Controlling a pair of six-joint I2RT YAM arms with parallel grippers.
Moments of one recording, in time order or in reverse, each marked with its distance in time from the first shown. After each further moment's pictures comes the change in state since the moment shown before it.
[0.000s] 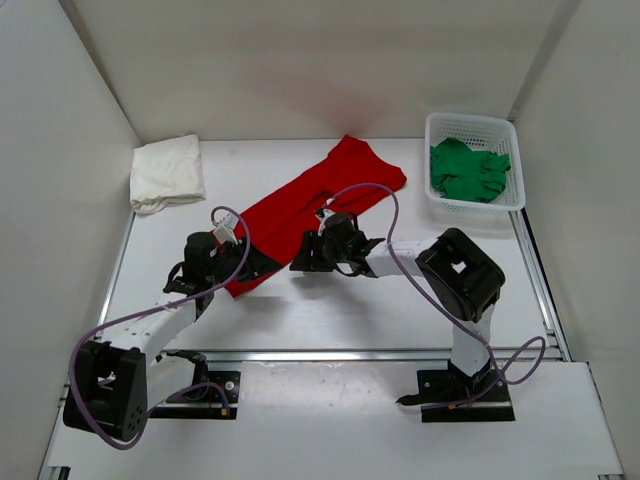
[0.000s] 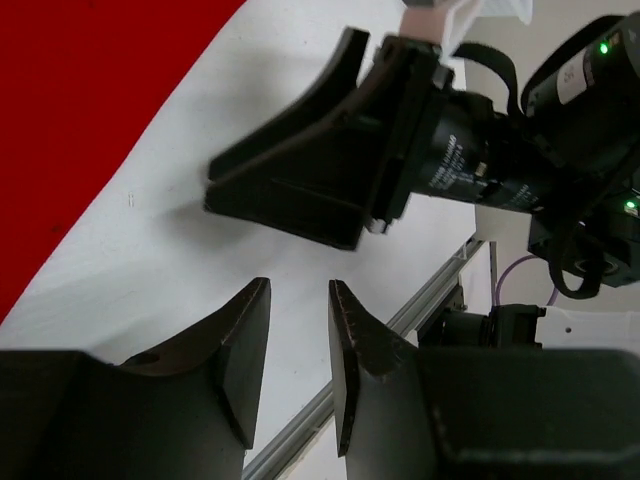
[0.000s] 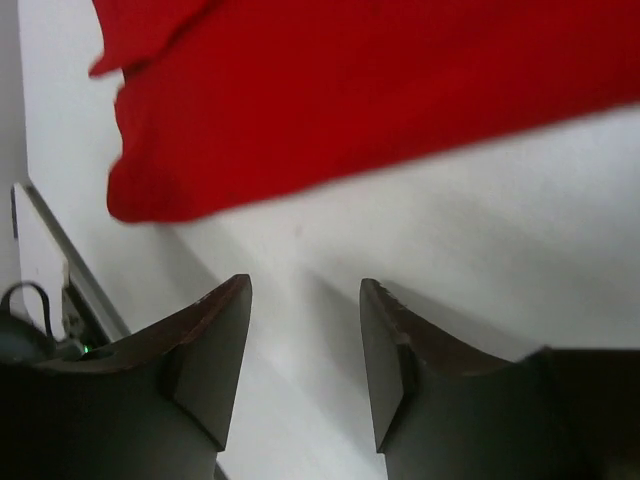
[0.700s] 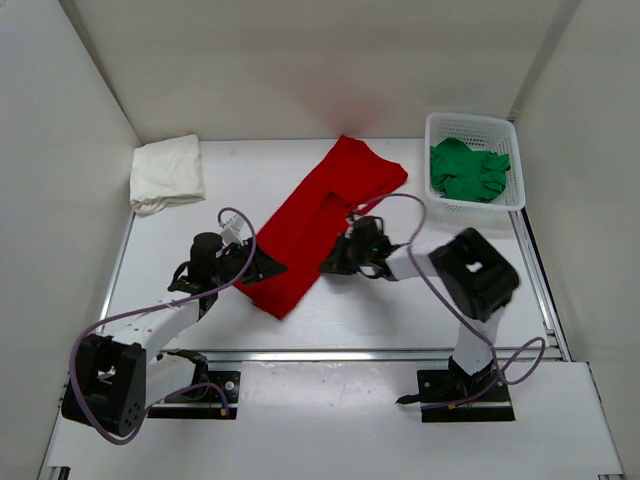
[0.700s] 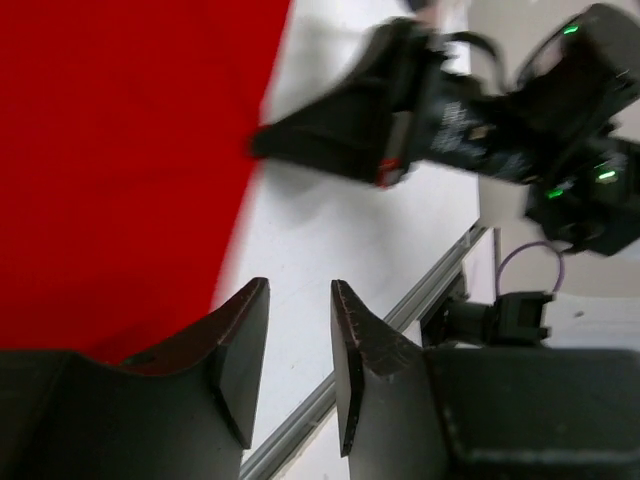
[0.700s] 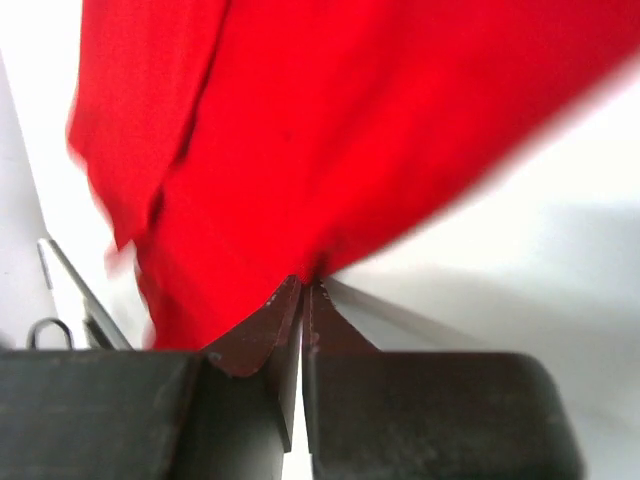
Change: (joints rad) left arm -0.041 0.021 0.000 0.016 -0.010 -0.011; right arm -0.086 0.023 -0.094 0.119 0.014 0.138
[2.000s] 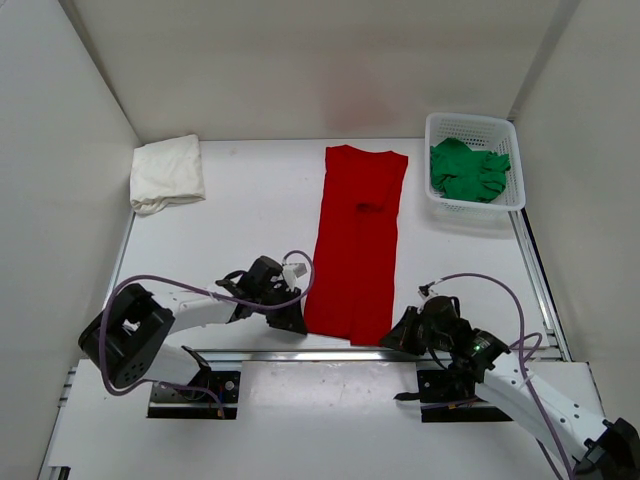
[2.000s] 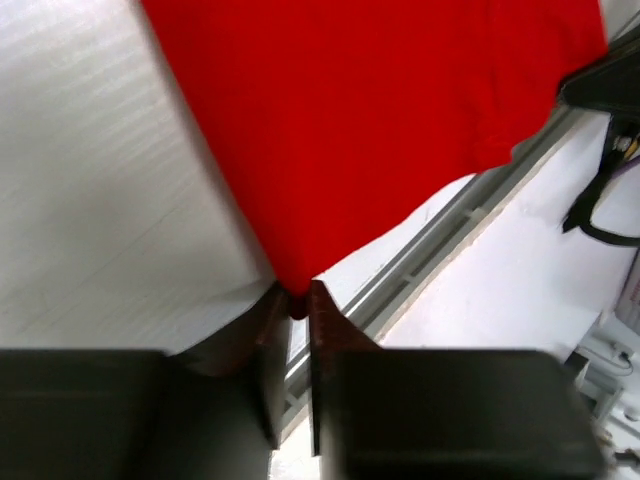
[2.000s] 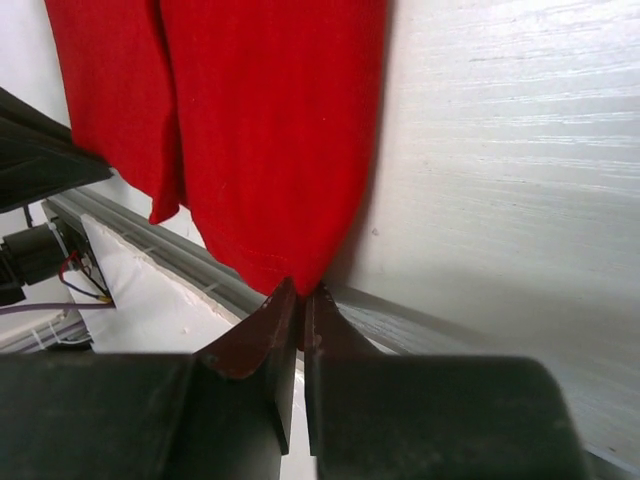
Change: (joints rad) left arm -0.446 0.273 0.061 -0.267 -0.108 0.238; right arm 0.008 -1.465 -0.821 -0.762 0.080 0.172
